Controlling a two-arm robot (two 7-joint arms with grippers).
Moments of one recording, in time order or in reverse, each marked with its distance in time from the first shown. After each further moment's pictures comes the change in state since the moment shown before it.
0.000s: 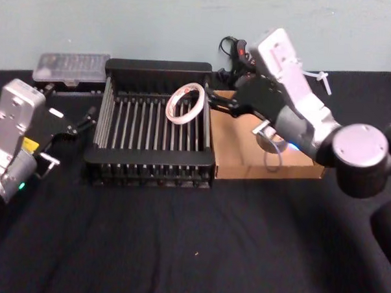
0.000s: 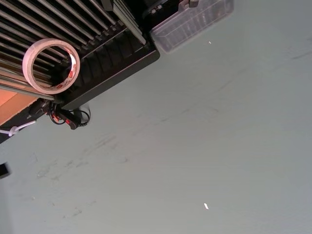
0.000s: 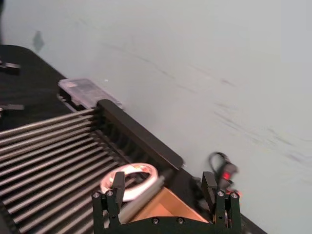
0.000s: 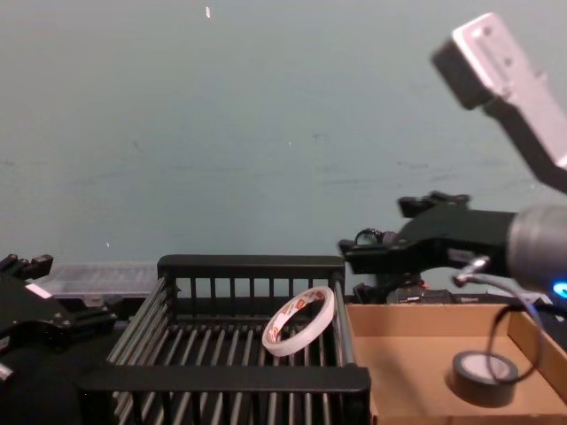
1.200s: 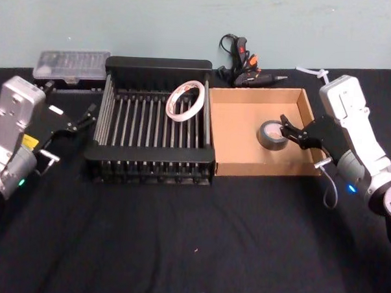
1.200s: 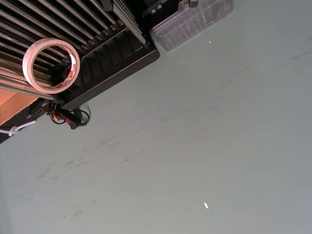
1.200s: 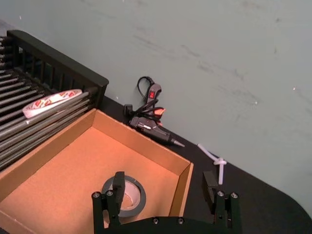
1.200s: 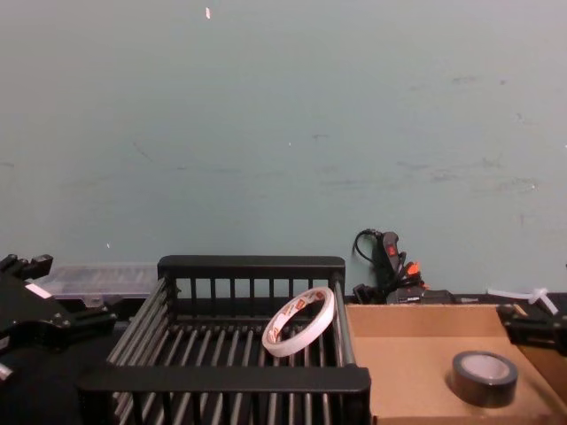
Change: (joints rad) left arm 0.000 0.000 0.000 0.000 0.000 0.000 0.000; right arm -0.279 0.035 0.218 -0.126 -0.103 -0.010 -0.148
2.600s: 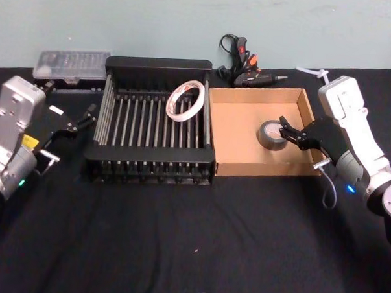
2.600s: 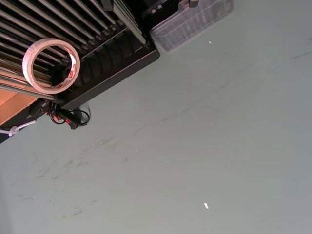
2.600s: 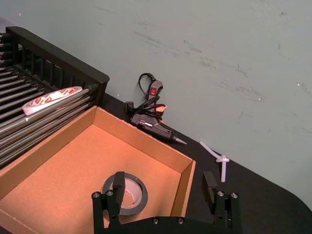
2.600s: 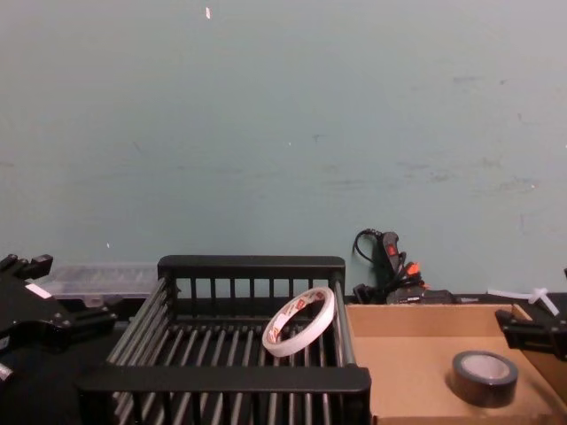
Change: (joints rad) left arm 0.000 0.000 0.000 0.000 0.000 0.000 0.000; right arm 0.006 -0.007 0.002 0.016 -0.002 0.001 0.007
